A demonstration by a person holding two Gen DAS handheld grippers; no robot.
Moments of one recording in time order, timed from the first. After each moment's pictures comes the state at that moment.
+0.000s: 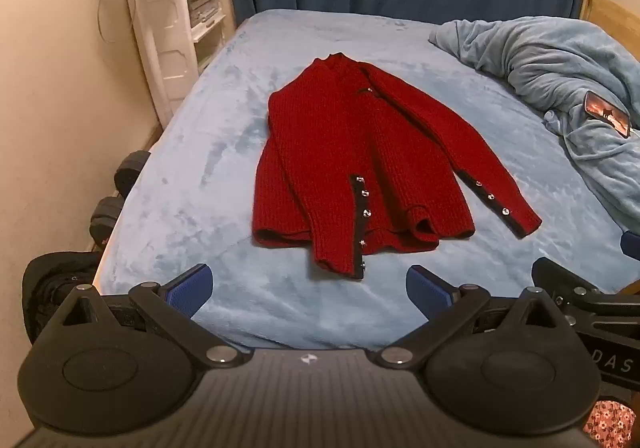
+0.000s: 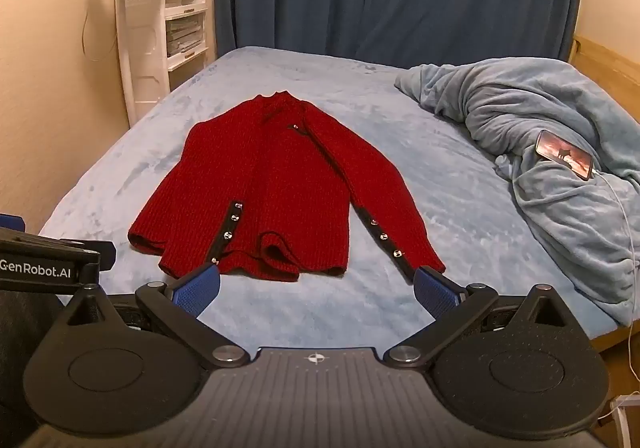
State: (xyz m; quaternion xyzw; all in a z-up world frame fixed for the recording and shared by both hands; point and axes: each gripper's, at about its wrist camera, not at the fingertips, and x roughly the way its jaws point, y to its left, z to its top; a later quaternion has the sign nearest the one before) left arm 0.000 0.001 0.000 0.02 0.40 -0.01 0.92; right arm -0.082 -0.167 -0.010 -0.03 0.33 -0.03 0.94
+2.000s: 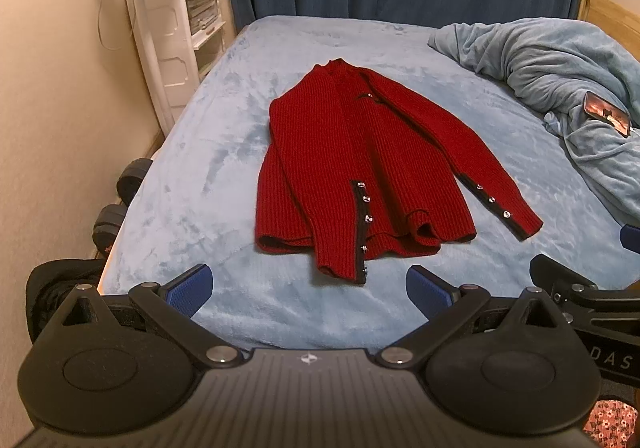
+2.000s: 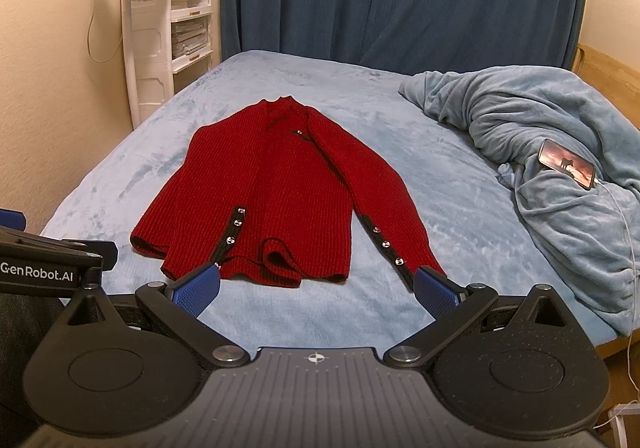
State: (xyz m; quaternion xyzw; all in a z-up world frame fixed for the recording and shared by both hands) left arm 0.000 0.001 0.003 0.03 0.40 -0.01 0.92; right arm -0.079 -0.163 -0.006 -0.04 0.32 -0.02 0.95
